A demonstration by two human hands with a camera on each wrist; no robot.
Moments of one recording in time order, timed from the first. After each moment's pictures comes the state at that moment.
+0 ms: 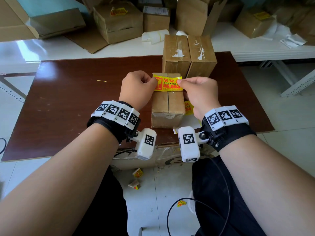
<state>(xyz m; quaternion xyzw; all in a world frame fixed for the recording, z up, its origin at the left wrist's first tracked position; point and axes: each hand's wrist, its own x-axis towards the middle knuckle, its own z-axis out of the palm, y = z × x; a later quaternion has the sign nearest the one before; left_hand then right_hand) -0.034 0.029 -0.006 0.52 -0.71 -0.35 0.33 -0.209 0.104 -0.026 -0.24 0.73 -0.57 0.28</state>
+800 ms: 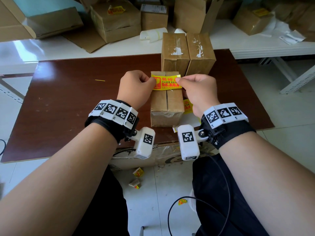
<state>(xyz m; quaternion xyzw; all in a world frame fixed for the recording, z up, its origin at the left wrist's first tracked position) -0.032 0.029 -0.005 0.51 -0.72 -0.35 0.31 -0.205 0.107 -0.020 -0.25 0.74 -0.56 0.27</state>
